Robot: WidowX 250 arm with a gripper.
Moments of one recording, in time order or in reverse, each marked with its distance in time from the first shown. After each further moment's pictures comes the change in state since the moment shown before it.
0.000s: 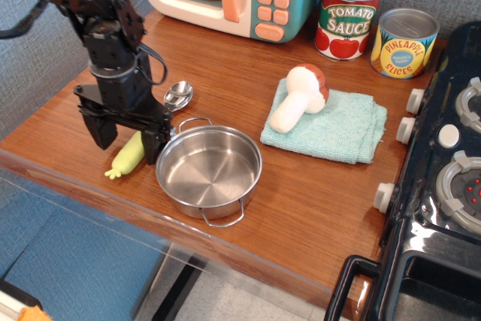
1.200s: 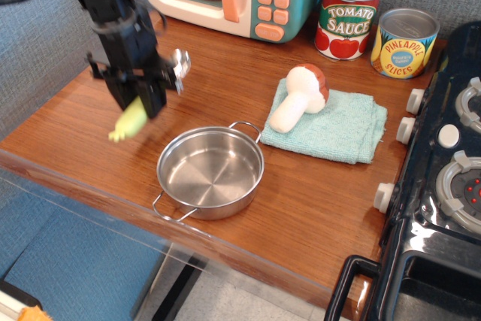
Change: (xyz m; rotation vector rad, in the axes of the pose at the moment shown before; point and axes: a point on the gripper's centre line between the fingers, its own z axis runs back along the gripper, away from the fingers) arm 0.043 0.019 0.021 -0.170 -0.023 0.000
